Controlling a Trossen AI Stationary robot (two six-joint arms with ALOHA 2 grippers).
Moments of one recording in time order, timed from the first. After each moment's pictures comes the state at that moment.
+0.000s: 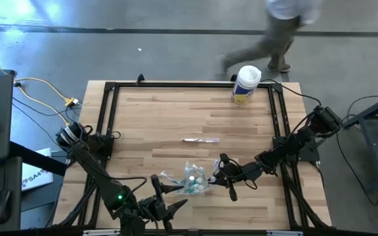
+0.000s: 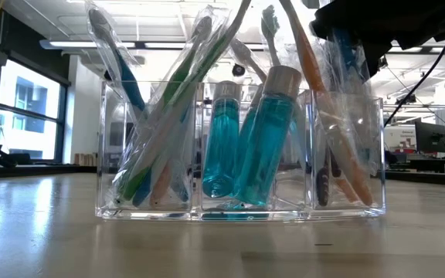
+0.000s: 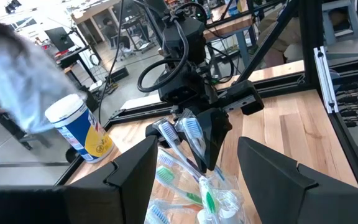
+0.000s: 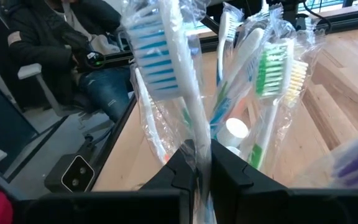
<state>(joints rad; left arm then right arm) -0.84 1.77 1.43 0.02 -1.20 -0.01 0.56 1.55 0.58 0.71 0.31 0.34</state>
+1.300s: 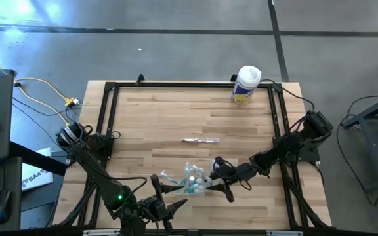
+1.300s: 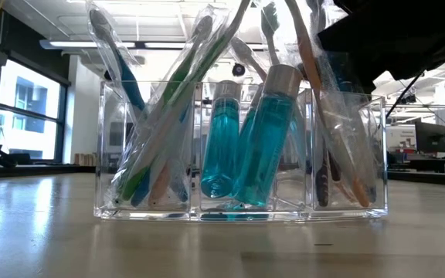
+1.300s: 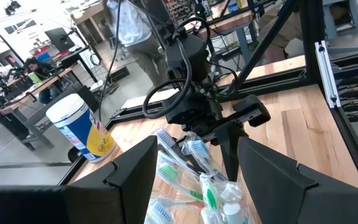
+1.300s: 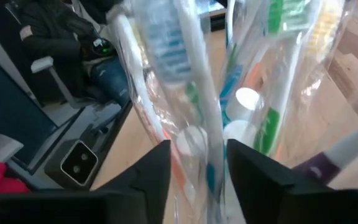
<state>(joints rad) -0.84 1.77 1.43 0.00 -1.20 -0.01 0.52 1.68 0.58 0.83 0.21 0.40</state>
